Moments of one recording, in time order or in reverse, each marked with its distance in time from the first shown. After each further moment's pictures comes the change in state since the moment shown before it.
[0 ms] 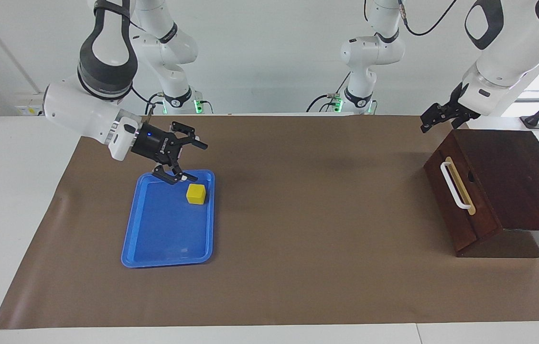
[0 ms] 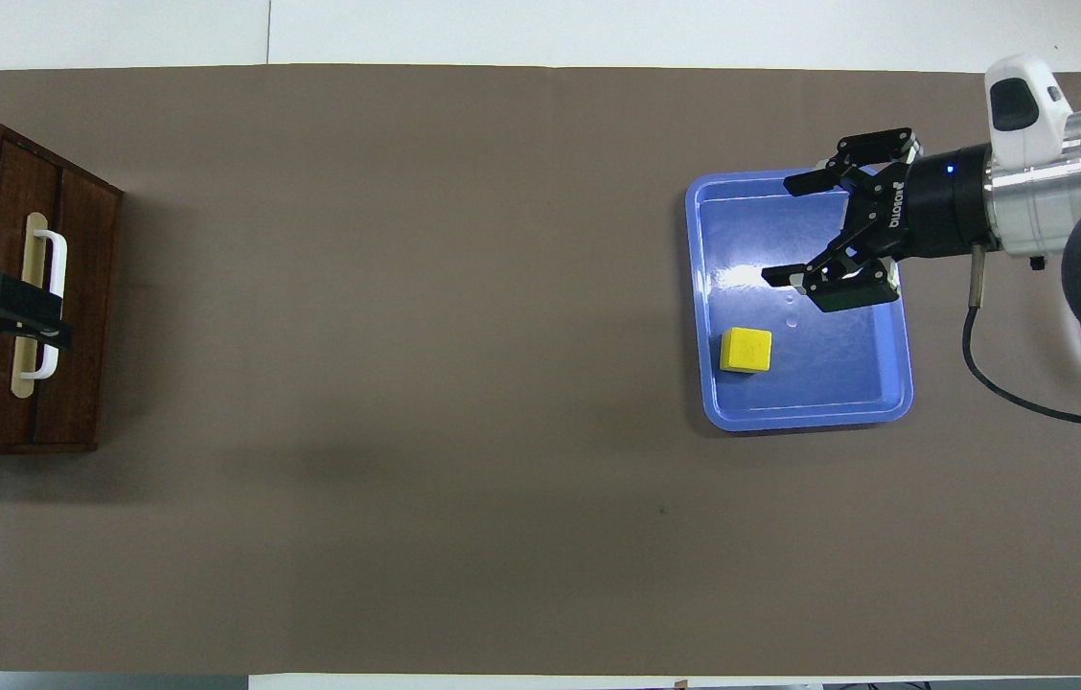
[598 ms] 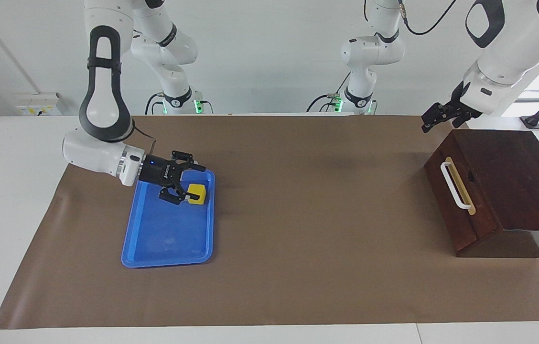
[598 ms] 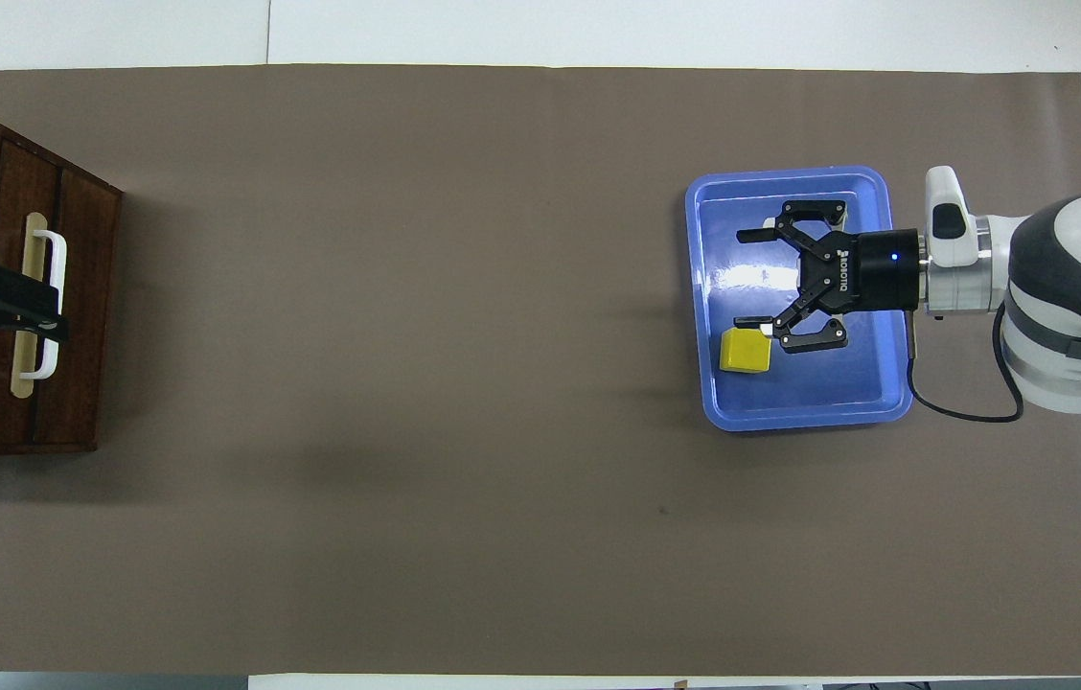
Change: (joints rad) left arm 0.000 -0.004 -0.001 0.000 -0.002 0.010 -0.066; right arm -0.078 0.097 -0.001 -0.260 0.476 0.000 -0.731
